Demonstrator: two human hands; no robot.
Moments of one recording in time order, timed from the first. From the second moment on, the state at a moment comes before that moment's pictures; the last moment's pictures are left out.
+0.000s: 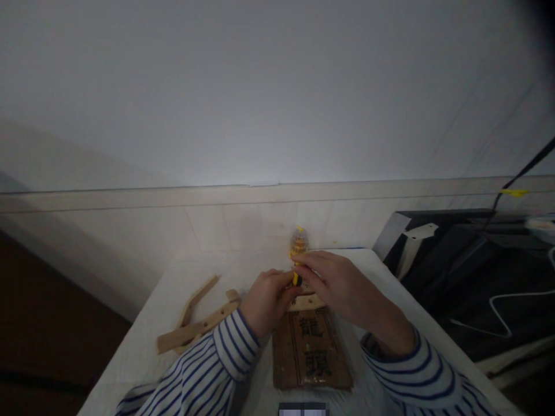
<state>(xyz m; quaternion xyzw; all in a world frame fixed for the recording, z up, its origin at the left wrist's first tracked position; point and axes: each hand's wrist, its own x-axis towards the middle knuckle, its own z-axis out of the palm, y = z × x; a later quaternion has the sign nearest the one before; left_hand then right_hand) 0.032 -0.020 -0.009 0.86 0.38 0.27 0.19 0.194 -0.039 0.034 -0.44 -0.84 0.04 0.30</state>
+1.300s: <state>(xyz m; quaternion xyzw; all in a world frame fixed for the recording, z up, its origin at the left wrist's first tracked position) 0.027 -0.024 -0.006 0.85 0.43 0.26 0.15 0.186 -0.046 0.032 -0.44 -0.86 -0.05 0.27</state>
